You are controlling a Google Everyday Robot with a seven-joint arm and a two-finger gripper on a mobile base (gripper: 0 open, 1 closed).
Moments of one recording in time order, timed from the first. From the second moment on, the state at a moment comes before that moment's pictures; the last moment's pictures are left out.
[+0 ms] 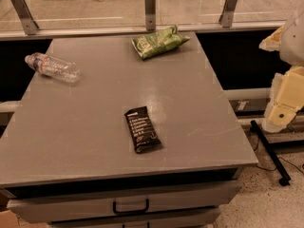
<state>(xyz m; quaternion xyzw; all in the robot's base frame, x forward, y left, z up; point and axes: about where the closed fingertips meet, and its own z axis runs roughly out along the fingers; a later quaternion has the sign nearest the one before) 0.438 -0.217 0.976 -0.60 0.78 -0.03 0.16</state>
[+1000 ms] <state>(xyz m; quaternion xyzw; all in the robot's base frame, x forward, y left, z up) 0.549 -0.189 0.947 -0.61 0.76 0.00 0.24</state>
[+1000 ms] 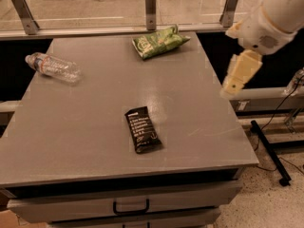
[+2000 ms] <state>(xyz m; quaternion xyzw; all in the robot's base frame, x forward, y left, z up) 0.778 -0.076 0.896 -0.55 0.74 0.08 0.38</state>
